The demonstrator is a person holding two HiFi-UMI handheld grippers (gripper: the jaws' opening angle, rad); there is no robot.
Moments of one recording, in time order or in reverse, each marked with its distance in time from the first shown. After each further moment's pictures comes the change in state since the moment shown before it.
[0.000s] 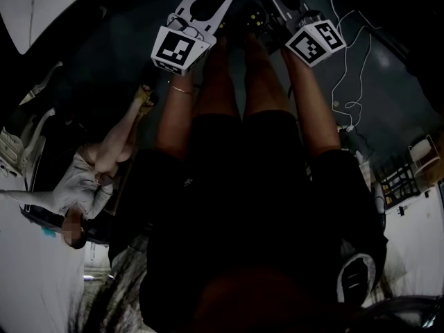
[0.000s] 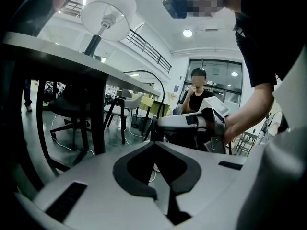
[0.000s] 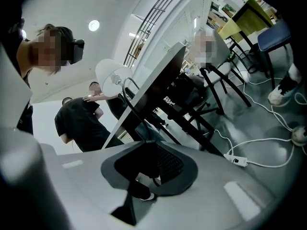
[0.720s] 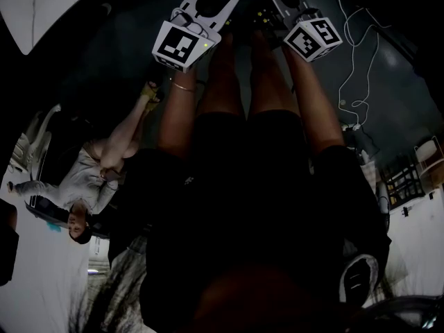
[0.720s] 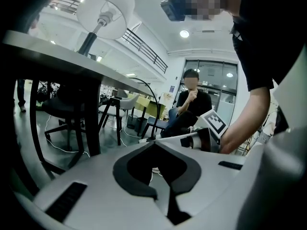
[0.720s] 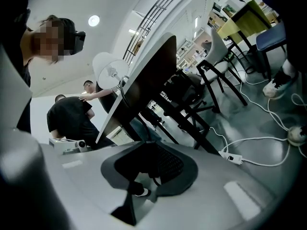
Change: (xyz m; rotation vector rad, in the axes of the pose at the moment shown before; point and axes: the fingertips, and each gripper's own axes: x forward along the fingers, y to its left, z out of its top) left arm 0.000 -0.002 0.015 0.018 -0.002 -0.058; right arm 0.005 -0.018 -0.029 -0.033 0.029 -0.039
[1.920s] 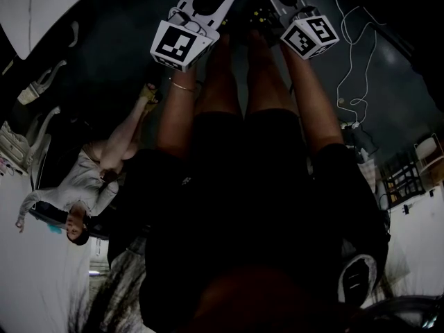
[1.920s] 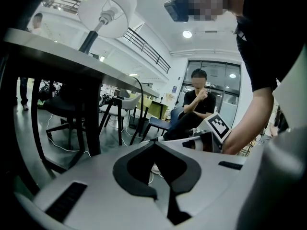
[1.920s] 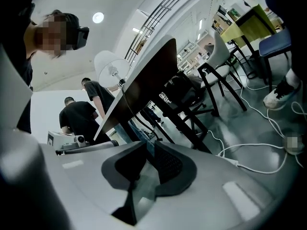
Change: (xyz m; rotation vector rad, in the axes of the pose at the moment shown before) left arm 0.008 0.002 0.002 -0.022 -0.011 0.024; right arm -0.003 -0.009 0.000 -0.054 0.005 -0.012
